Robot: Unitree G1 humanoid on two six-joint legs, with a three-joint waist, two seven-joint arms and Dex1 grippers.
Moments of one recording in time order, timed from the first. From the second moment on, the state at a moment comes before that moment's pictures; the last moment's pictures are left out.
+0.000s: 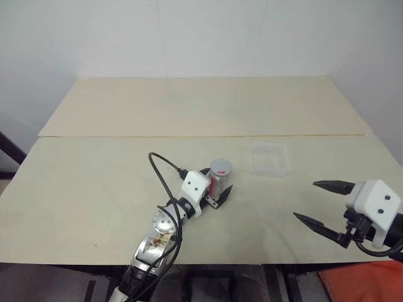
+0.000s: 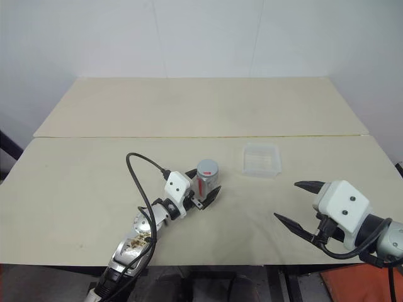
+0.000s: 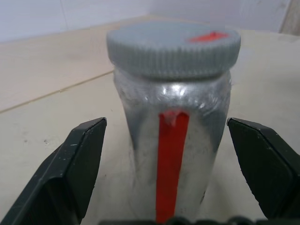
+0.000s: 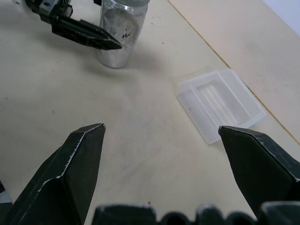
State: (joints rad) left arm -0.17 0.07 -0.29 -0.12 -0.04 0.16 -0.40; right arm 0.38 -0.89 -0.66 -0.82 0.48 0.54 0.89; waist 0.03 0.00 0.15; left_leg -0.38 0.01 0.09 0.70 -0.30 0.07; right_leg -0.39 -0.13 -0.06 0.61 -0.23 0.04
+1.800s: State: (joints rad) left arm -0.43 0.21 -0.20 0.05 -0.25 0.11 -0.82; right arm -0.21 -0.38 0.12 -0.76 0.34 0.64 0.34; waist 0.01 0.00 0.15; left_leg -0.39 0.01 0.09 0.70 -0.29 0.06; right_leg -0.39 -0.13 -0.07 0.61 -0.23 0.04
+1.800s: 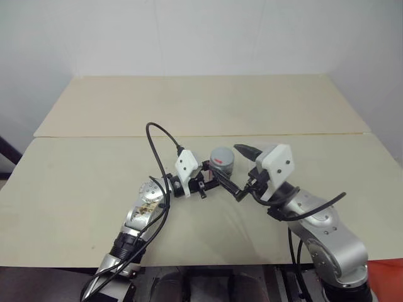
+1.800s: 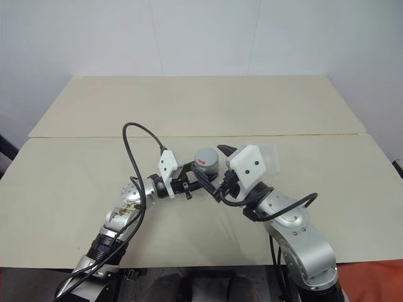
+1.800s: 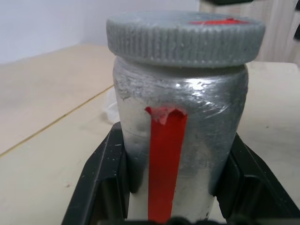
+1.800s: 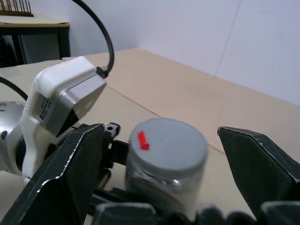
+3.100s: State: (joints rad) left arm -0.42 0.20 -0.24 0.05 -0.21 0.06 -0.84; right arm -0.24 -0.40 0.09 -0.69 0.36 0.64 0.41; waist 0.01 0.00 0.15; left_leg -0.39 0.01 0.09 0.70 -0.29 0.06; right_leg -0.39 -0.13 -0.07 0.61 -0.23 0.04
